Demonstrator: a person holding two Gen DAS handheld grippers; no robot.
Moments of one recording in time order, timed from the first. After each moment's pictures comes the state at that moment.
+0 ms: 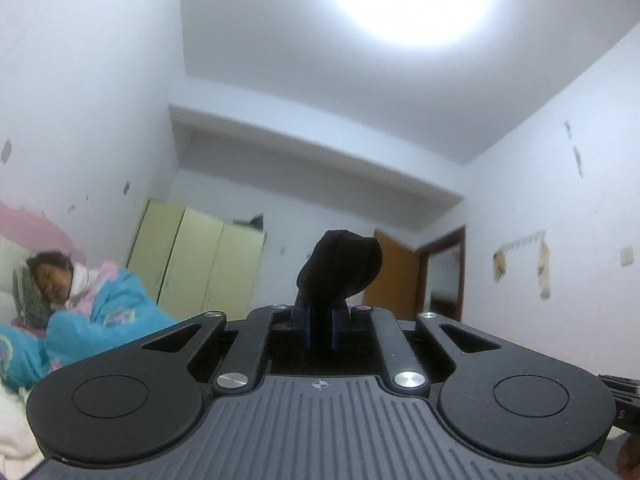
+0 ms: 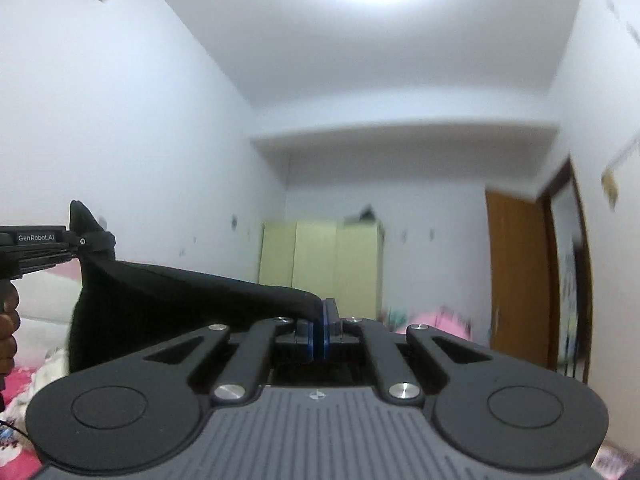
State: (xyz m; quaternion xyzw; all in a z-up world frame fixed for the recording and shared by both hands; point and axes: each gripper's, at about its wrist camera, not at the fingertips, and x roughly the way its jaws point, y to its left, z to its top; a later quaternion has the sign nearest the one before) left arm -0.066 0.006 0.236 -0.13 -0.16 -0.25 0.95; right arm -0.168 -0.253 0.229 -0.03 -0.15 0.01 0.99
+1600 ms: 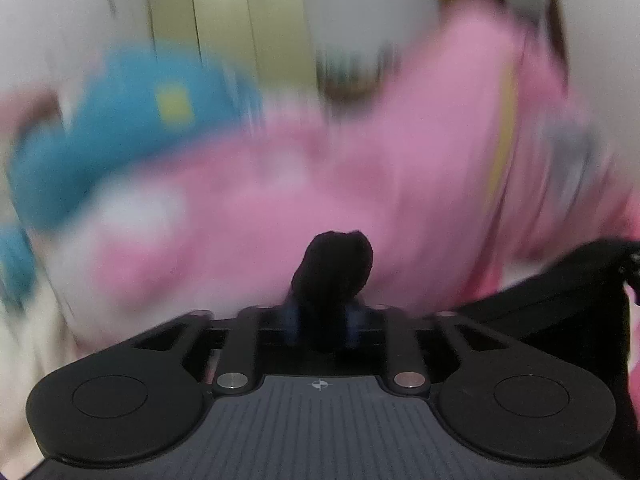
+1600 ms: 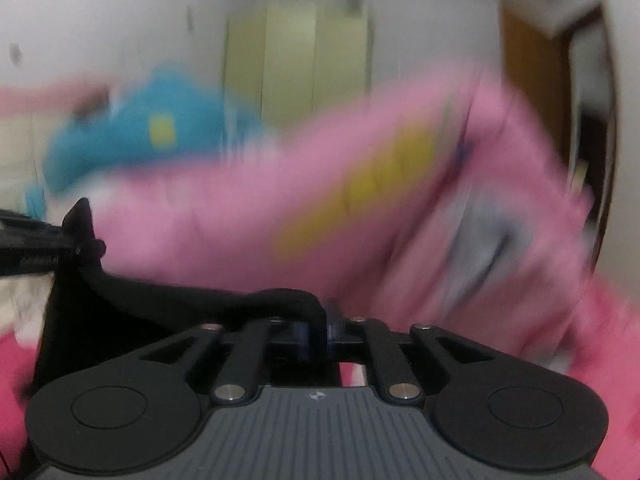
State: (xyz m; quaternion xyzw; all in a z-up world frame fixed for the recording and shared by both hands) left arm 0.344 -0.133 -0.012 0.13 0.29 -0.12 0.94; right arm 0.273 -0.303 -0.004 0.02 0.27 -0.01 0.96
